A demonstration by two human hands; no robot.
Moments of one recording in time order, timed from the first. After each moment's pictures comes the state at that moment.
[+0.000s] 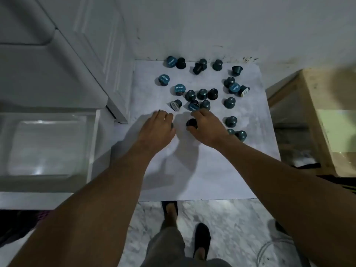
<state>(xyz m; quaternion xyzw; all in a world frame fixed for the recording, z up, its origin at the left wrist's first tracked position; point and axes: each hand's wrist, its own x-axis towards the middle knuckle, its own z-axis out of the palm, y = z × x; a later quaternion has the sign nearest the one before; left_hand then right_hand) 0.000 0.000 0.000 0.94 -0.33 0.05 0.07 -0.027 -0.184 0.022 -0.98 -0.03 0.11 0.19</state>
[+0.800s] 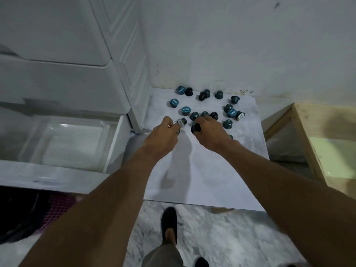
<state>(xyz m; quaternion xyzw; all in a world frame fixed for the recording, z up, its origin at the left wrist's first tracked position) -0.036 -0.001 0.066 0.96 -0.25 0.03 0.16 -0.042 -0.183 0.078 -0.98 -0.06 0.05 0.19</state>
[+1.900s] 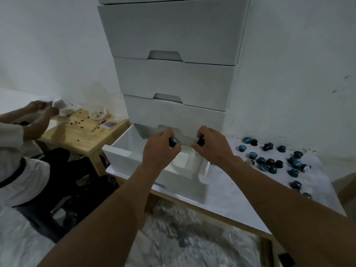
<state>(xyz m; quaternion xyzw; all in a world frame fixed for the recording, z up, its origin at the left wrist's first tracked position) -0.187 0.243 0.214 0.93 -0.01 0.27 0.24 -0.136 0.066 0.217 -0.93 -0.22 -0.14 0.27</state>
